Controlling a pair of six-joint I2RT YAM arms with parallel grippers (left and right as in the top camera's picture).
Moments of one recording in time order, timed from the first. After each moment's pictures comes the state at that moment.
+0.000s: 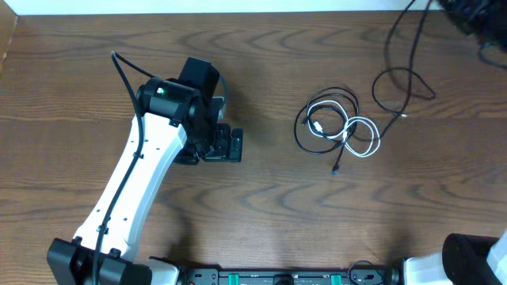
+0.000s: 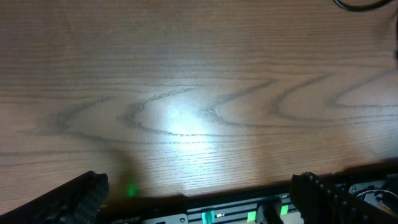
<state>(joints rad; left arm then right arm) -0.32 1.55 1.48 -1.44 0.17 -0.25 -0.06 1.65 2.42 -1.21 -0.64 0.65</state>
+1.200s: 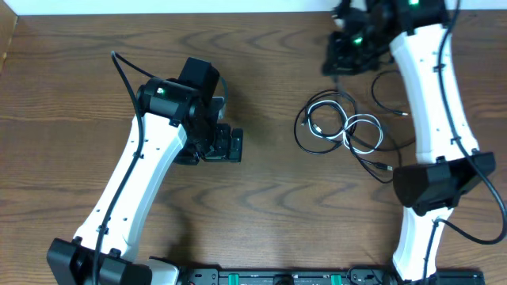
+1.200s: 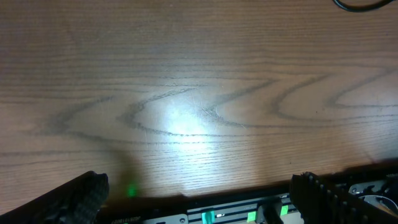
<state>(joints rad) -0.32 1.55 1.48 -1.44 0.17 -0.25 0.26 2.13 2.42 -1.57 -0.43 0.17</state>
